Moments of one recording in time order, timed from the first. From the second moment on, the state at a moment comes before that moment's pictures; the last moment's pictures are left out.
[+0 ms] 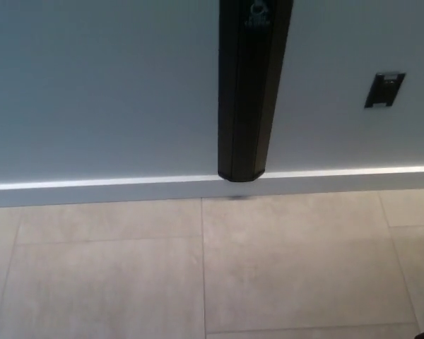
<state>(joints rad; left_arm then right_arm) -0.04 0.25 0.36 1.26 -0.10 -0.38 0.16 0.02 -0.34 -0.06 1.17 -0.19 -0.61 -0.34</state>
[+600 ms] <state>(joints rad) -0.06 0.26 0.38 1.26 -0.11 -0.38 0.15 0.00 -0.32 -0.05 1.16 -0.19 -0.60 -0.37</state>
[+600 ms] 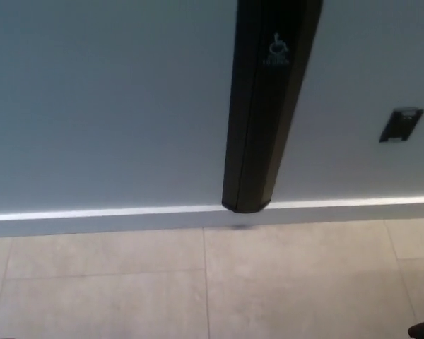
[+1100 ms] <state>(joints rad) -0.06 0.25 0.35 1.25 -0.10 -0.38 0.17 -0.01 -0.33 -0.06 1.16 -0.19 -0.60 -0.37</state>
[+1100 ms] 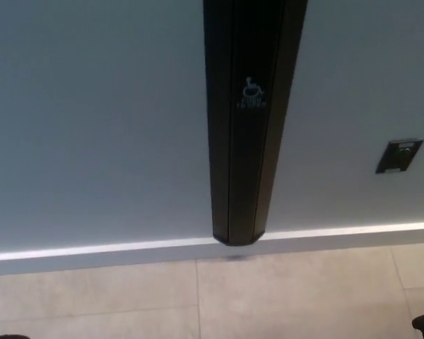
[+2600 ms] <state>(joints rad) -0.05 0.25 0.35 1.25 -0.10 -0.39 0.19 -0.01 -0.30 -0.09 1.12 -0.18 -0.62 -0.37</state>
